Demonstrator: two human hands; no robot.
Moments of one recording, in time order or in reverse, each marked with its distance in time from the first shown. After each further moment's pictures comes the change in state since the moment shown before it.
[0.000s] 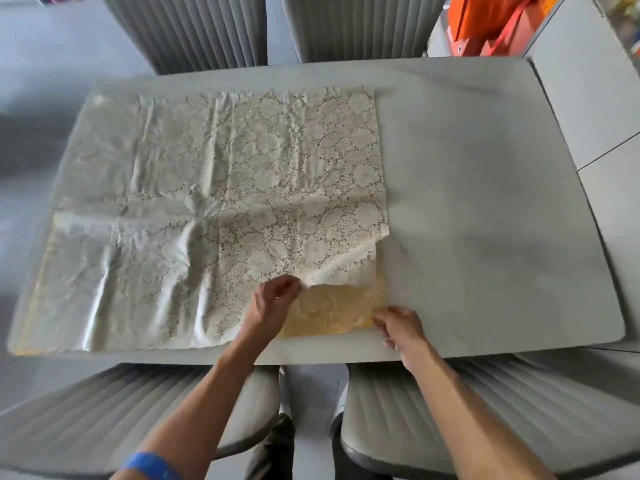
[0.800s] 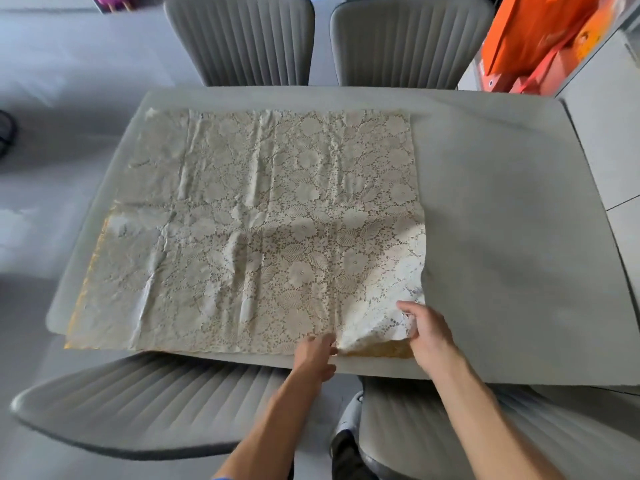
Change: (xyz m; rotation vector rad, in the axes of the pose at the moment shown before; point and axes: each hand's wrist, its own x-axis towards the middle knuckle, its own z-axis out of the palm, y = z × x) left_hand -0.053 0.012 0.044 -0.435 0.051 -0.956; right_hand -0.039 -0.057 0.007 0.356 -0.005 0.005
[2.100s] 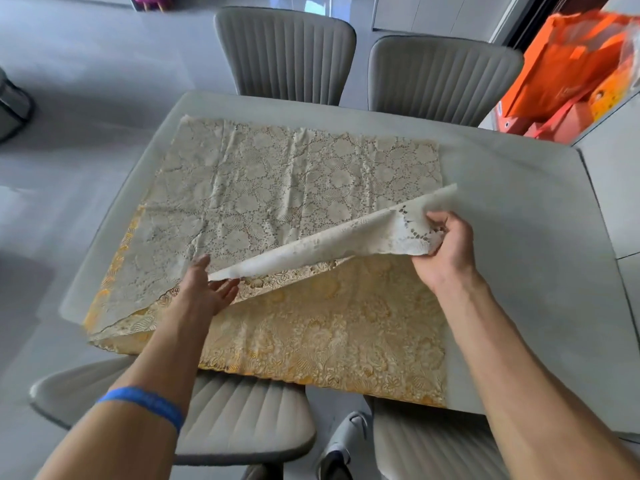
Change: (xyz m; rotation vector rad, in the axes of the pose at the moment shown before) left_hand 0.048 0.137 -0.219 -0.906 0.130 -0.026; right_hand -0.035 -0.141 0.105 0.457 -0.392 -0.319
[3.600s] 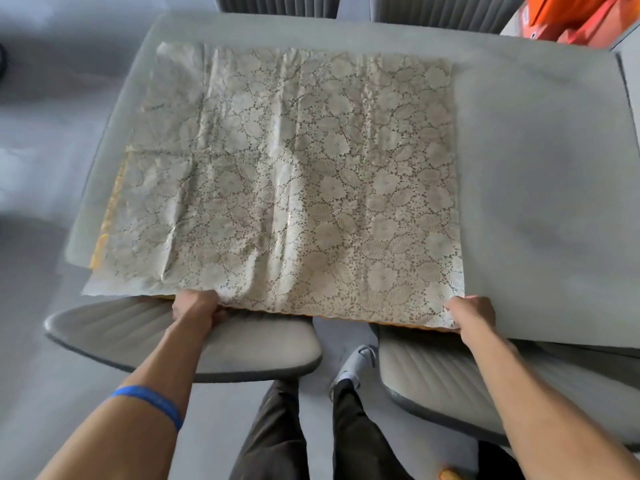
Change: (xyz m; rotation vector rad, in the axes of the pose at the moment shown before) left_hand 0.050 -0.087 -0.124 0.860 0.448 0.239; right_hand -0.050 0.101 -0.241 -1.317 0.725 0.312
